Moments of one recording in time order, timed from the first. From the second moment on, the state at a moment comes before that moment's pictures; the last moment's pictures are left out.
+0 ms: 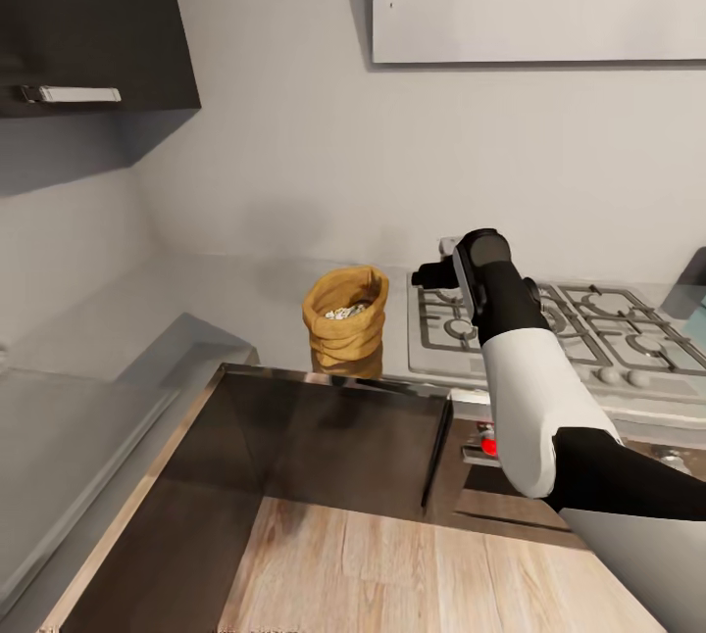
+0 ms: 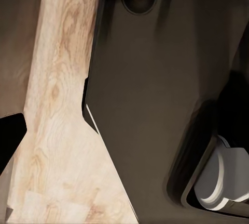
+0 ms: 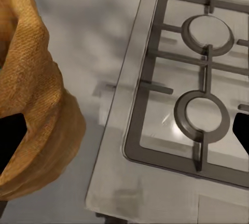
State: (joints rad) left arm 0.00 -0.01 0.15 -0.05 0.06 -0.11 0.02; right arm -1.28 0.17 -0.15 -0.85 0.39 1.04 0.17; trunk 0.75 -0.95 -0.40
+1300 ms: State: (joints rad) left arm 0.00 -0.01 0.15 -0.05 0.06 -0.11 0.02; right arm -1.28 0.17 -0.15 -0.84 0.39 1.04 0.00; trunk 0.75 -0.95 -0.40
